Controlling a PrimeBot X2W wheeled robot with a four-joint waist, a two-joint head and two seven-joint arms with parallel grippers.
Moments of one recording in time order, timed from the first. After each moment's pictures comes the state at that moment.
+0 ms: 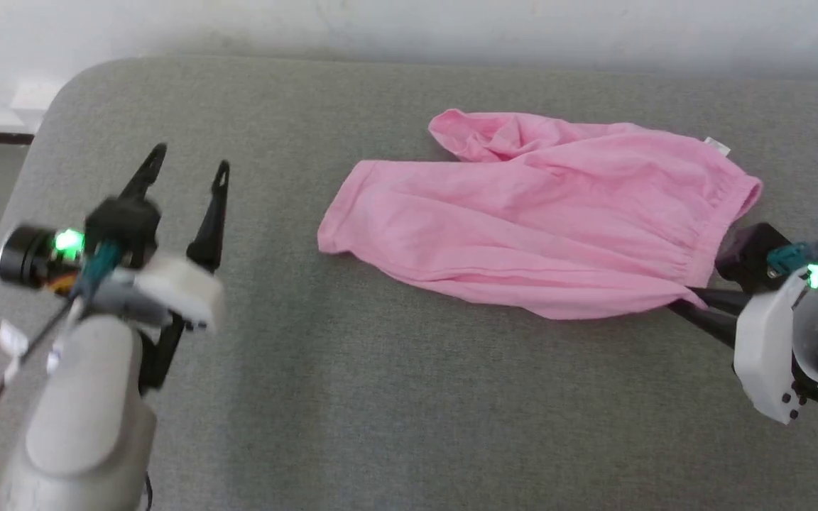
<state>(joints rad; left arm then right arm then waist) -0.45 0.30 -0.11 0.27 -0.06 -0.09 -0.13 -0.85 -0.95 1.23 0.12 0.90 0.13 0.17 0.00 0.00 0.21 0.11</state>
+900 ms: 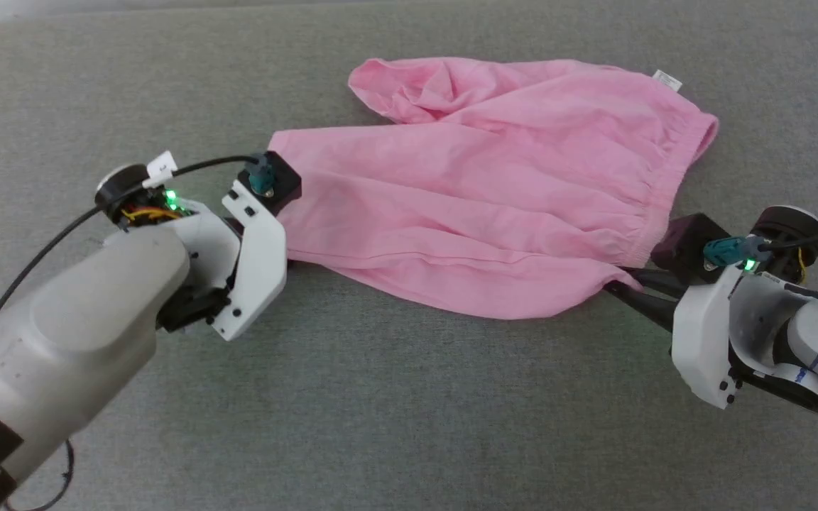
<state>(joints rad) -1.03 0.63 -1.20 0.42 -0.78 -0.13 0.56 -0.84 -0.81 1.15 0.11 0.80 0.13 0.18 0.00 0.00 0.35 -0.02</state>
